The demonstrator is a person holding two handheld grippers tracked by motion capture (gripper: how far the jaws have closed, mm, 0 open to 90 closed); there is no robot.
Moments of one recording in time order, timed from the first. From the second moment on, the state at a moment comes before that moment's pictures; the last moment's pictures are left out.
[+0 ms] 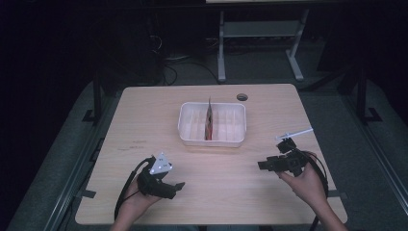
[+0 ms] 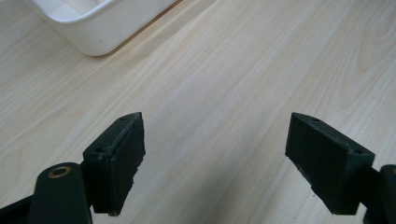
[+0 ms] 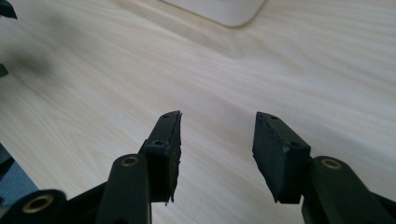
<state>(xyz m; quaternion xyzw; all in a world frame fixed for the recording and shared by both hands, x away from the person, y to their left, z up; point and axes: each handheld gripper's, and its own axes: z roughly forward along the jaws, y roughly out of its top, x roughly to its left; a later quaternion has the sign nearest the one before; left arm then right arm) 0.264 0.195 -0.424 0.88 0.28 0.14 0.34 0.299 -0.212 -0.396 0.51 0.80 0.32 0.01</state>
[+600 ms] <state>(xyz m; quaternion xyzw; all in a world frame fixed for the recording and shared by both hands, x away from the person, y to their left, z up) 0.264 0.196 -0.426 0.89 0.29 0.15 0.33 0.269 -0.237 -0.424 0.53 0.79 0.32 0.00</state>
